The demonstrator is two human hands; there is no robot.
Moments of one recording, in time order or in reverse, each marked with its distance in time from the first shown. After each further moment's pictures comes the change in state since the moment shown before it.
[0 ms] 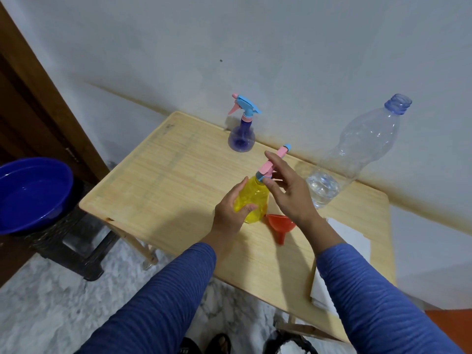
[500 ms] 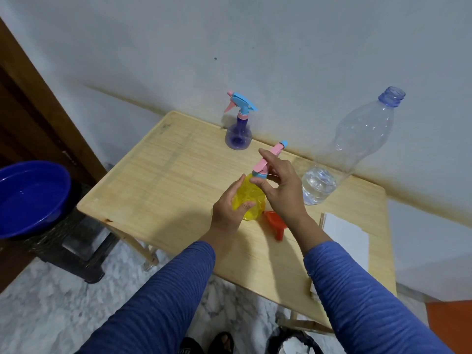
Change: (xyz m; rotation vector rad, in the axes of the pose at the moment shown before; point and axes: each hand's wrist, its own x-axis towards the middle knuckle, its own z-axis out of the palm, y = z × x) left_hand -0.002 0.004 -0.001 0.051 0.004 0.030; right_hand -0.002 -0.005 0.016 -0.014 0.147 0.015
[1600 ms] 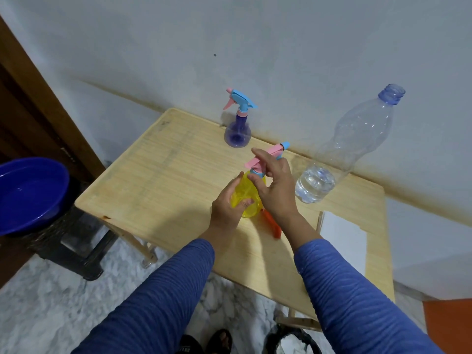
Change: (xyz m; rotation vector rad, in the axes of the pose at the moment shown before) left_hand -0.001 0.002 0.003 -0.010 0.031 -0.009; right_hand 0.000 0.000 0.010 -0.076 0.019 0.017
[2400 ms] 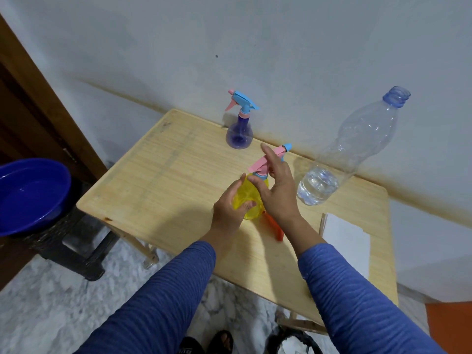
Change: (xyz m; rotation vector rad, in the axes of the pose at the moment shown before) left_hand 0.001 0.004 -0.003 0.053 -0.002 -0.014; right_hand -0.001 -0.007 0.001 0.069 -0.032 0.051
